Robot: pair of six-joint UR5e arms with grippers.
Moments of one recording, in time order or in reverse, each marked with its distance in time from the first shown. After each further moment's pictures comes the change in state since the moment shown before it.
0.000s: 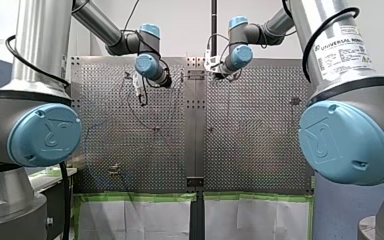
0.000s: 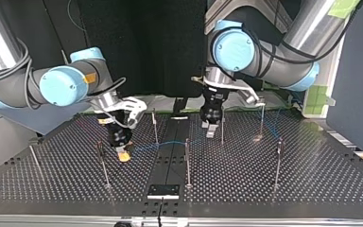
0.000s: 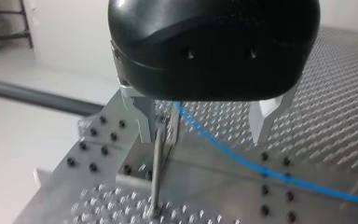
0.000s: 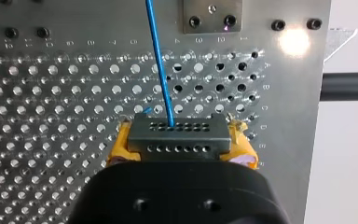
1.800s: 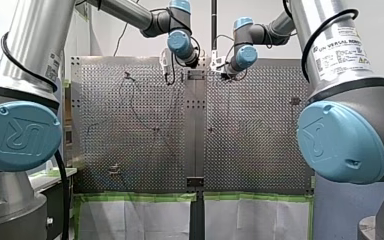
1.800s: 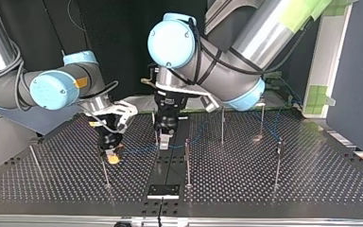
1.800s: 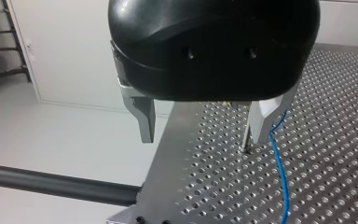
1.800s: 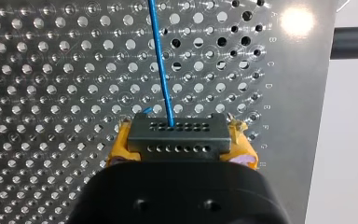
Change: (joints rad) left arm -0.246 -0.138 0.359 -0.150 -0.235 0.084; right arm -0.040 -0.001 0.000 0.004 0.012 0.003
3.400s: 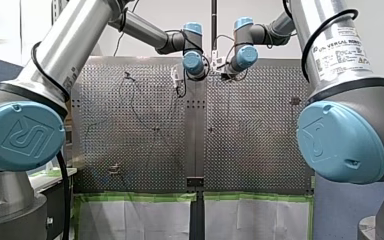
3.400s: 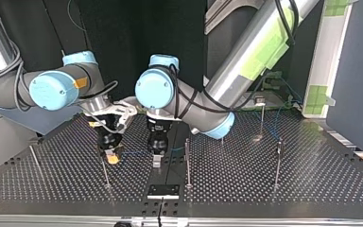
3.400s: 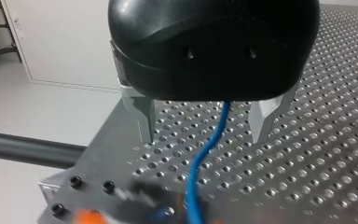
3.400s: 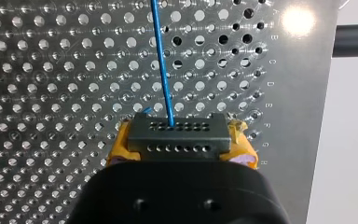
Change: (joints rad) left arm 0.023 -0.243 0.223 0.025 -0.011 -0.016; right arm -0.003 0.001 0.000 0.002 -0.003 0.001
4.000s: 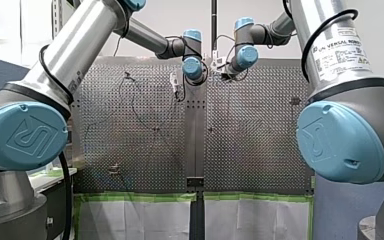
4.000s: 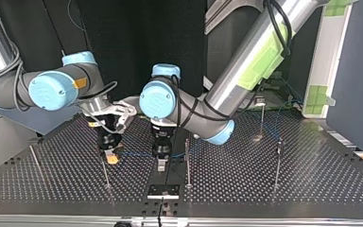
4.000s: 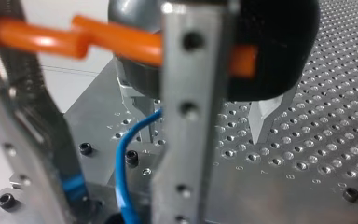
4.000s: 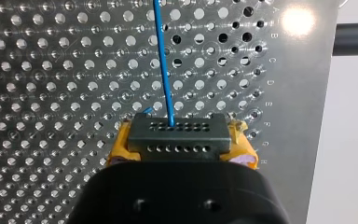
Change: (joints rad) left arm 0.027 -0.052 0.044 -0.010 0.000 -0.021; right arm -0.003 0.000 0.000 -0.001 -0.003 0.000
